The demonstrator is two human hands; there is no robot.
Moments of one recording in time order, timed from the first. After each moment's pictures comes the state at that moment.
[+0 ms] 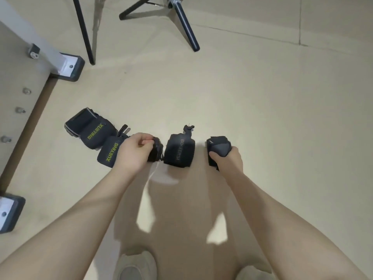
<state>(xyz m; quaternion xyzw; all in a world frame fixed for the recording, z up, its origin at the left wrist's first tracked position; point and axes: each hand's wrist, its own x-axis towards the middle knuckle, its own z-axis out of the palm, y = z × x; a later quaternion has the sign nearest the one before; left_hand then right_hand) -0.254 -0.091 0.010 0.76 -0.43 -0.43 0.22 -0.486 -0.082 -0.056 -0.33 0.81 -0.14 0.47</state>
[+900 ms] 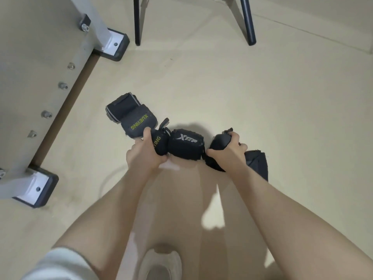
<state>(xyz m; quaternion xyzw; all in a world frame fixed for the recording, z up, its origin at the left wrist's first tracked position) -0.161 -0.084 -0.063 0.83 -0.47 -0.29 -0.03 -0.369 -0.118 -0.055 -0.42 0.78 -0.04 0.46</state>
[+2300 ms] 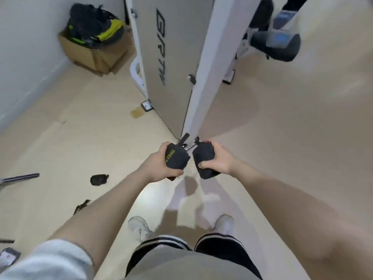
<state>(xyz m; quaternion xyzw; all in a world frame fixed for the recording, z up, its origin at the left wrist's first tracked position) -0.458 0.273 0.656 0.12 -0.83 -0.48 -0.26 -0.525 0.480 0.650 -0.03 0.87 -0.35 0.35</state>
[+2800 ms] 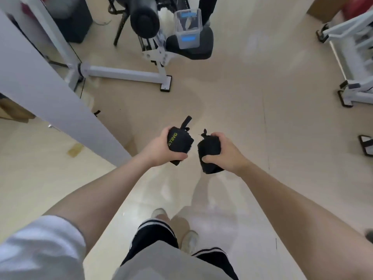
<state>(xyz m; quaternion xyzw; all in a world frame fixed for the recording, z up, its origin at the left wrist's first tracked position) -0.669 0.630 0.694 -0.01 -0.87 -0.43 -0.26 -0.641 0.848 0.672 0.10 0.85 -0.48 0.21</state>
